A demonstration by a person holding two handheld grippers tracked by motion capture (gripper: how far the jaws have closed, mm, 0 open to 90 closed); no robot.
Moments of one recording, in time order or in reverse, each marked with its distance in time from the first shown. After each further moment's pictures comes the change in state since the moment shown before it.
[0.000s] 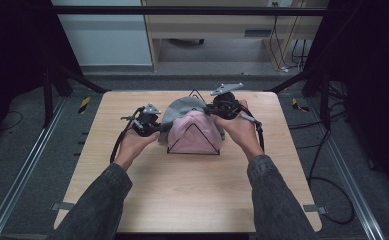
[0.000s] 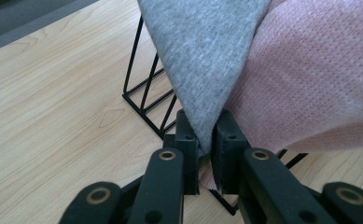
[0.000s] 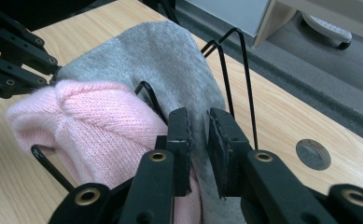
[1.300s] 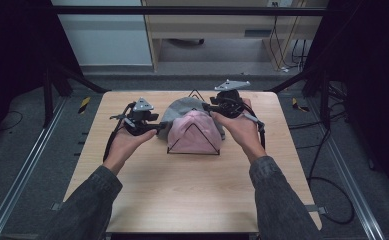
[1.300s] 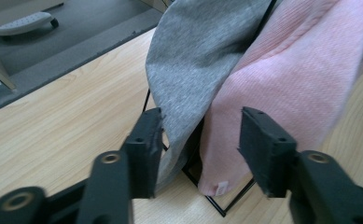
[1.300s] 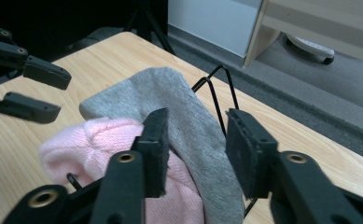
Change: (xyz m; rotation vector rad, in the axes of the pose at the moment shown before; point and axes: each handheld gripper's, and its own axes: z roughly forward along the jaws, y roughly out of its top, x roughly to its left) left arm -0.018 0.016 -0.053 -0.116 0.065 0.007; right arm 0.007 0.010 -0.023 -0.108 -0.033 0.055
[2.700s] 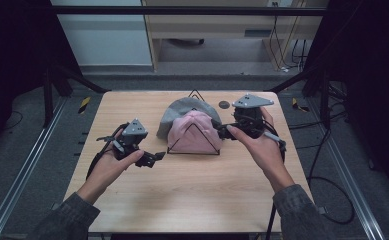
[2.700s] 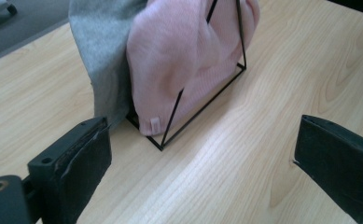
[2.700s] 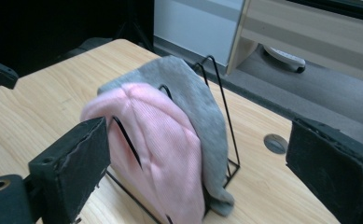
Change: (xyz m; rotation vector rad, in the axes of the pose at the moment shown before) left arm -0.044 -0.035 -0.054 0.070 -0.111 0.050; right arm 0.019 -0.026 -0.075 -0.056 -0.077 -0.008
